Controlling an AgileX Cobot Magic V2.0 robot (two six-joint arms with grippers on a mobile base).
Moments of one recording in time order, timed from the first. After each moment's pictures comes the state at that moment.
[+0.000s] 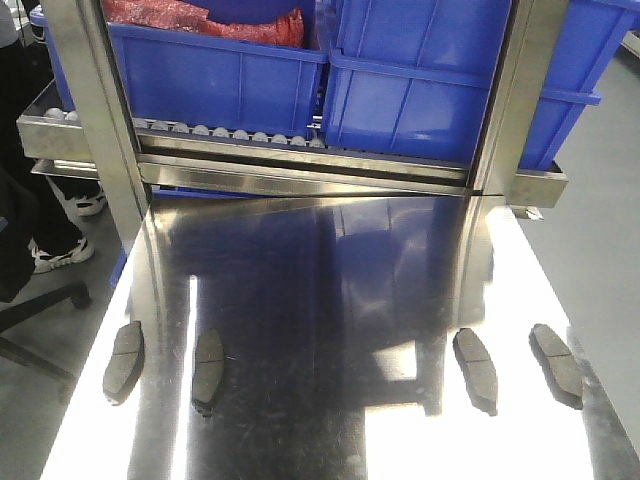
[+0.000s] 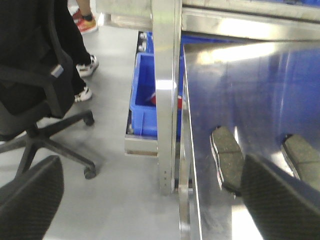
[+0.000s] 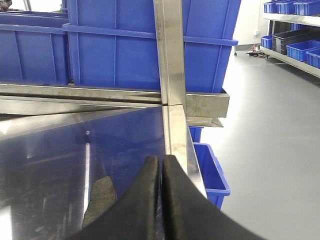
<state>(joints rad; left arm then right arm) 0.07 0.48 -0.38 0.02 0.45 -0.03 -0.01 -0.01 0.03 -0.04 0.12 0.10</state>
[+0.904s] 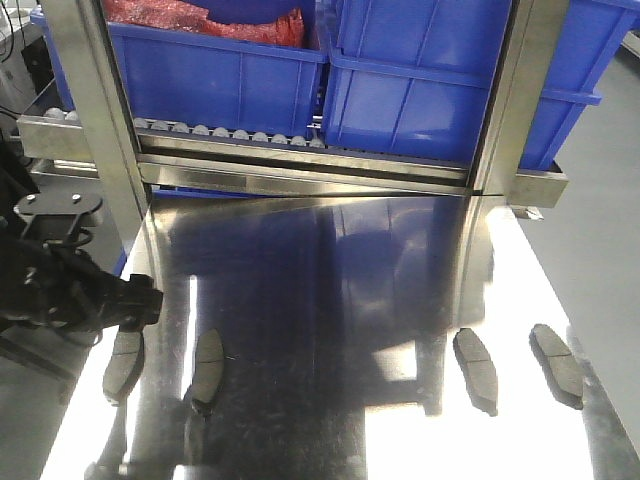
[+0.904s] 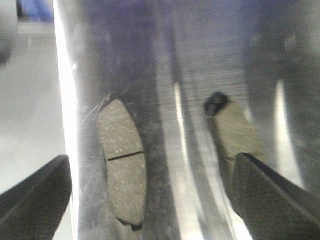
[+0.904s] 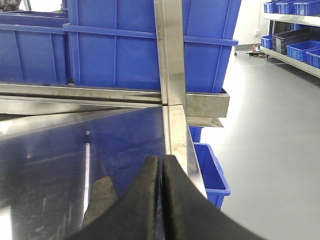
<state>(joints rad) -0.22 1.53 -0.98 -0.05 0.62 -0.14 -0.01 -0.01 0.03 -0.04 0.12 0.10</state>
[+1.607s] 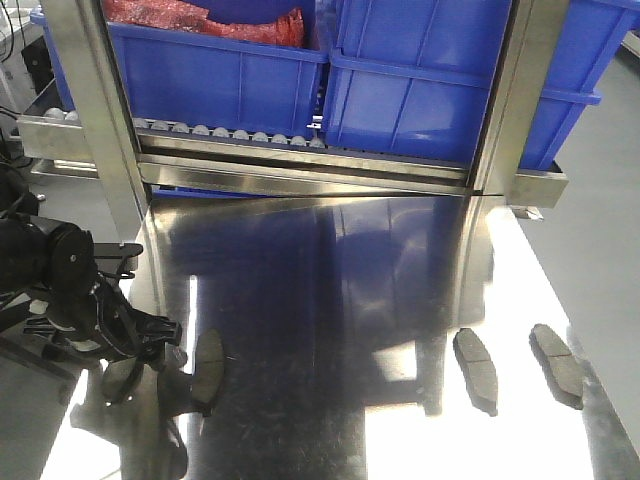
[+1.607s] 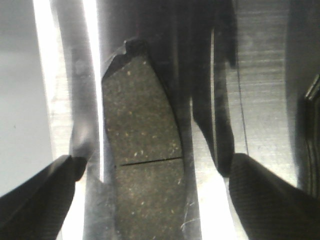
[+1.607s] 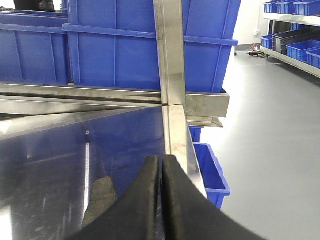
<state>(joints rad) -0.22 1.82 -1.09 0.02 0.74 -0.24 -0.01 -0.01 0.03 -0.04 0.12 0.10</state>
